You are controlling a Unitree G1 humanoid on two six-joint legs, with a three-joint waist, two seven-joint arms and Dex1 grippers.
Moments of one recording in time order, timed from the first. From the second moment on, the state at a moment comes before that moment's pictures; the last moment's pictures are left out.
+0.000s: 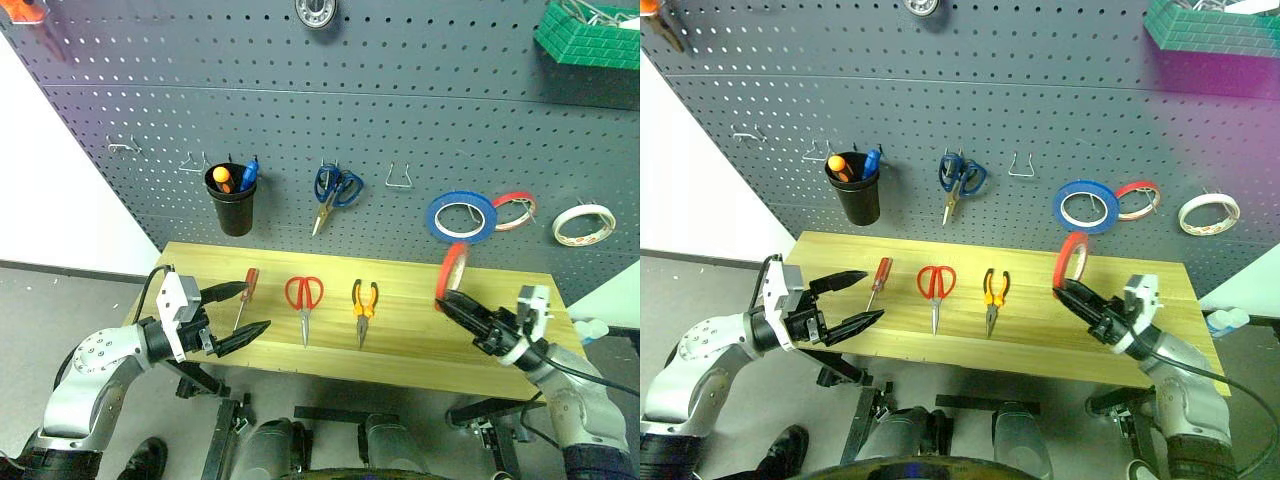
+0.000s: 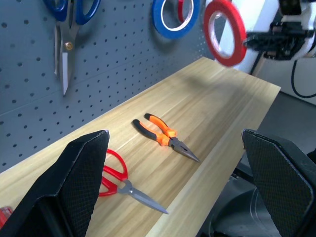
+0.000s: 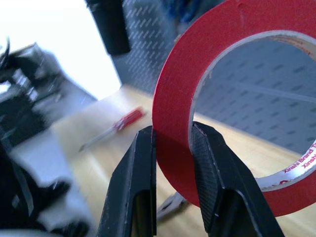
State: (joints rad) left arm 0.11 0.62 0.13 -0.26 -0.53 0.25 -1.02; right arm 0.11 -0.47 -0.33 0.10 0.63 0.10 1.09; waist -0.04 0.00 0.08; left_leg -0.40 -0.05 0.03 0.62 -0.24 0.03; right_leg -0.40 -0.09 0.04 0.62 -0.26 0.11
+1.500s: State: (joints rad) left arm 0.05 0.68 0.14 -0.48 -0.68 0.52 -0.91; right arm -0.22 -0.44 -0.40 0.47 0.32 -0.15 0.57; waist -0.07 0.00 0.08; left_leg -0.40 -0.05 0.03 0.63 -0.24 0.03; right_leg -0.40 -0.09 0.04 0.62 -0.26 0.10
